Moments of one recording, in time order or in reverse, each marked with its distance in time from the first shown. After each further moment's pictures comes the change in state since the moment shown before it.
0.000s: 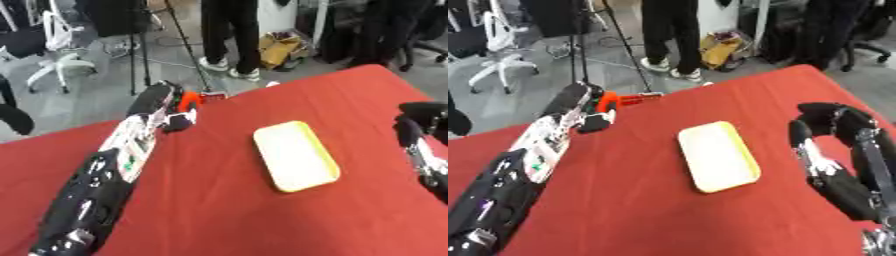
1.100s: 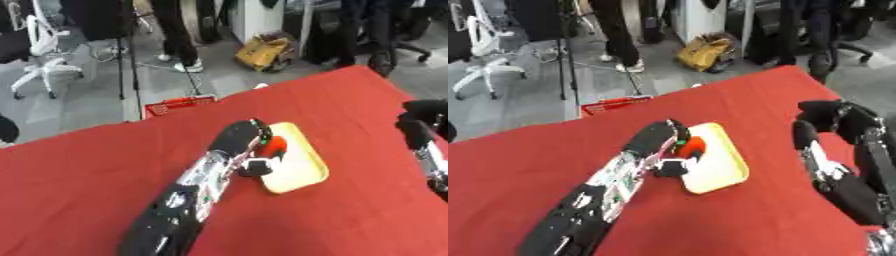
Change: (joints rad) left arm 0.058 -0.229 -0.089 0.094 -0.256 -0.142 0.127; right arm -0.025 0.000 0.022 0.000 -0.021 -0.040 0.008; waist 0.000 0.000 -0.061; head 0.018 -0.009
